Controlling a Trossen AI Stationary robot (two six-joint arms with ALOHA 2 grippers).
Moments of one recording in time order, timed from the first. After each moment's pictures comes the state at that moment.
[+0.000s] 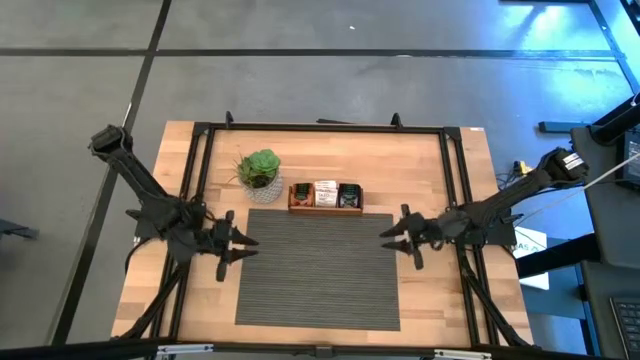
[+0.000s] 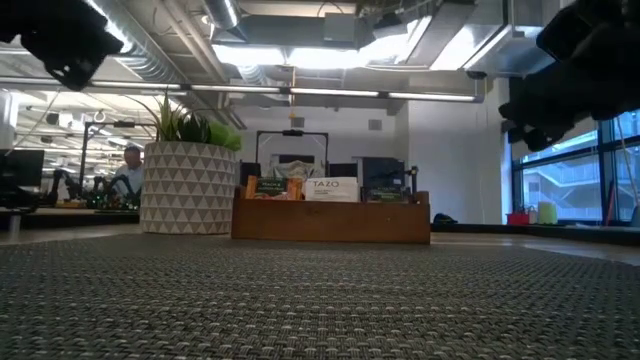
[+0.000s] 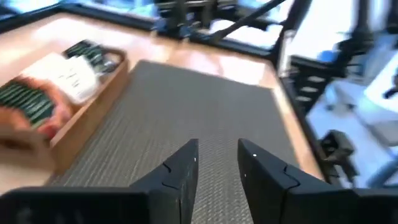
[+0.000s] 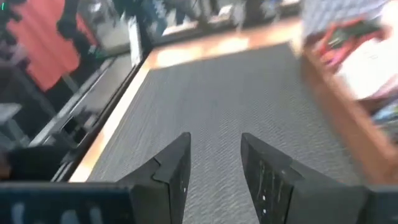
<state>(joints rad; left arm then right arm) -0.84 0.87 0.37 0.07 -0.81 -0.58 0.44 0.95 0.15 0.55 0.27 0.35</state>
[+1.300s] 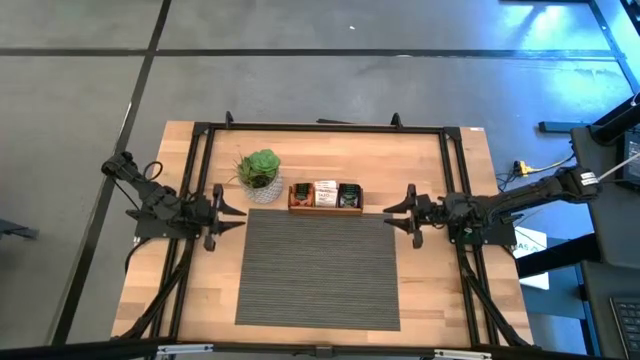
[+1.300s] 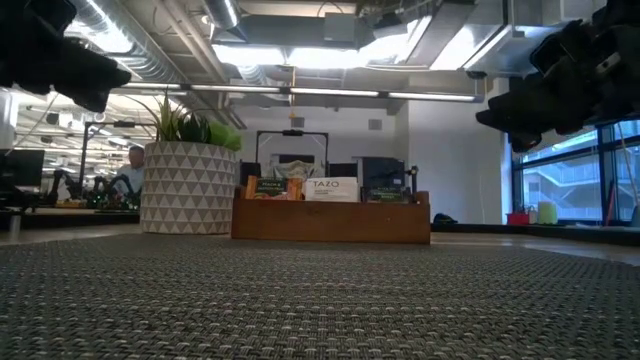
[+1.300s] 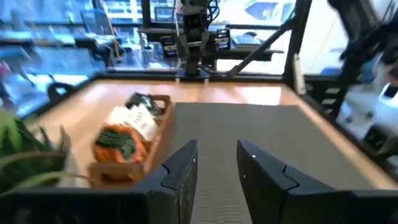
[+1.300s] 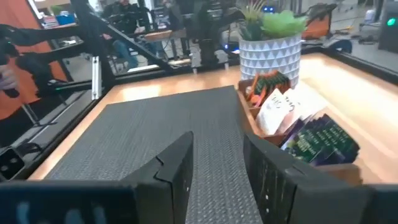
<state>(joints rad) -0.62 0.01 0.08 -0.19 -0.63 -0.13 0.15 0.74 0.01 0.64 0.15 0.18</state>
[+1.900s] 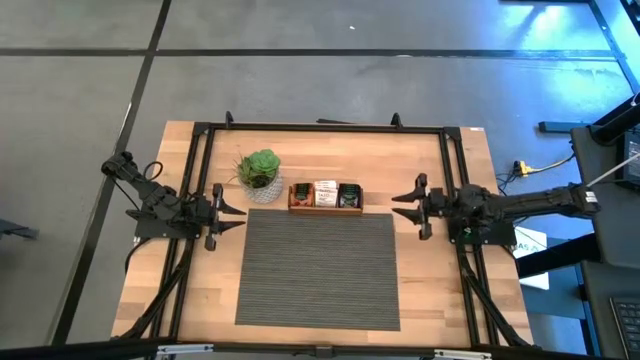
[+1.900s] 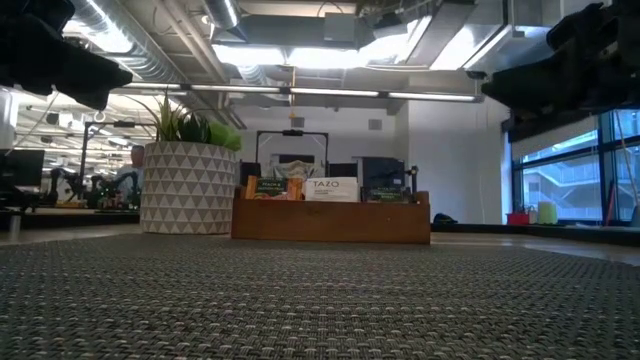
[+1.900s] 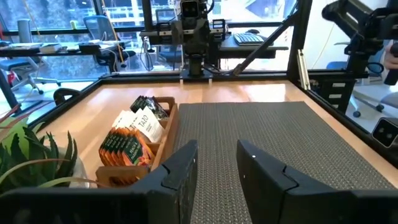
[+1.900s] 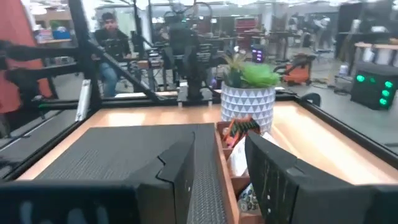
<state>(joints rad) -0.62 0.01 0.08 -0.19 -0.65 -0.07 0.04 0.42 0.01 0.45 0.08 0.02</state>
